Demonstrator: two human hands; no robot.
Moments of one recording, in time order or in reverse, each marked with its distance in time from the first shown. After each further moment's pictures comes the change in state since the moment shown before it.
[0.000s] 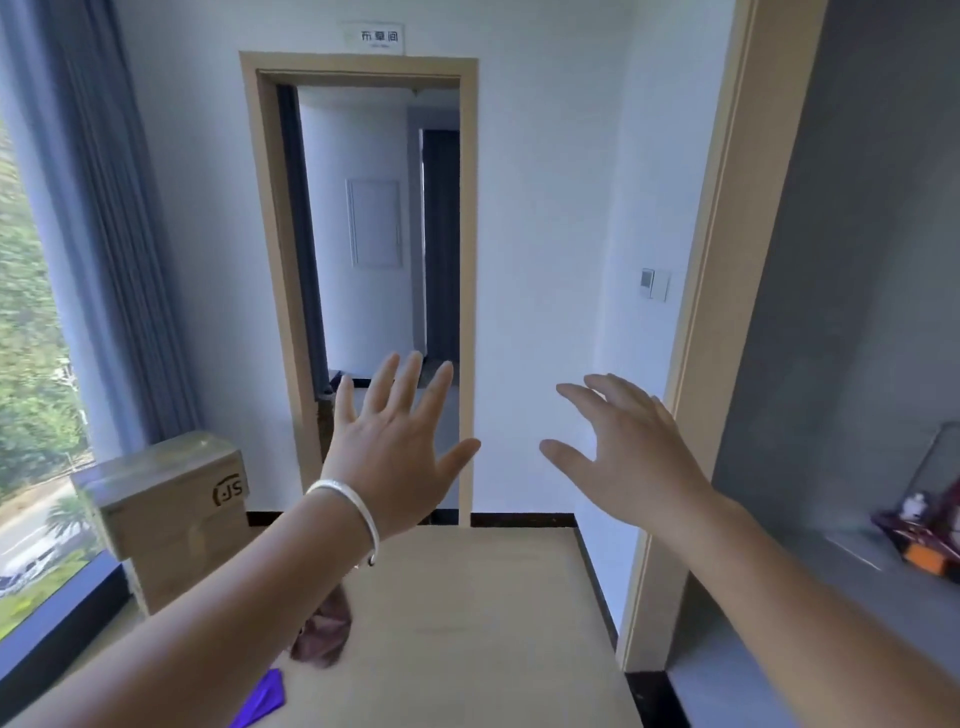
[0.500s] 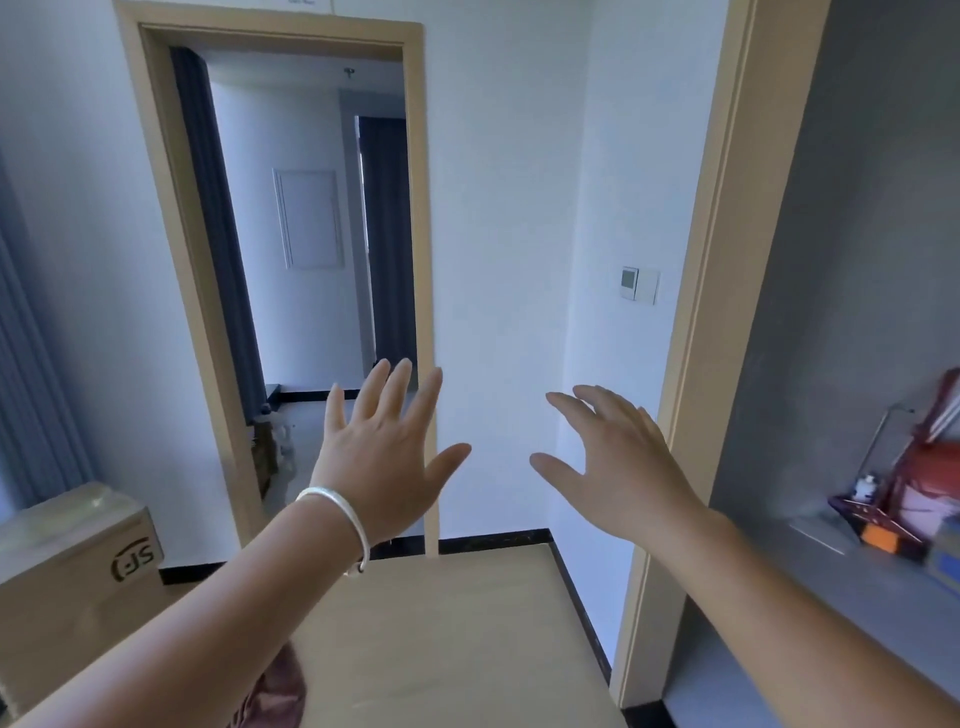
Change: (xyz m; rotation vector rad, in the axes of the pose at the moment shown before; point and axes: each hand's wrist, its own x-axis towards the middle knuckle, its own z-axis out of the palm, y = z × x) left_hand 0.166 -0.049 0.118 -0.053 -0.020 0.099; right_hand 0.148 0.044 0.099 -0.052 0.001 0.104
